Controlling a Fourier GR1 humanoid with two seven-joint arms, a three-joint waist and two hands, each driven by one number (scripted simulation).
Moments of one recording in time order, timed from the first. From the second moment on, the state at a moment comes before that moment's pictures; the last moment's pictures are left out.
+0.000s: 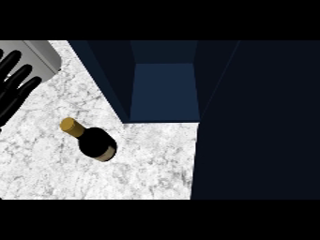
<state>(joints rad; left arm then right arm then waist) -0.26 0.21 0.18 -2.21 0.43 -0.11 0.75 0.14 -0.18 0.31 -2.52 -0.10 0.03 0.45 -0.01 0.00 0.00</state>
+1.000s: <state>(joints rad) -0.10 0.19 0.18 -1.83 0.33 -0.37 0.39 0.12 -0.17 0.35 -2.52 -0.09 0.00 0.47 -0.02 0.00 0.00</state>
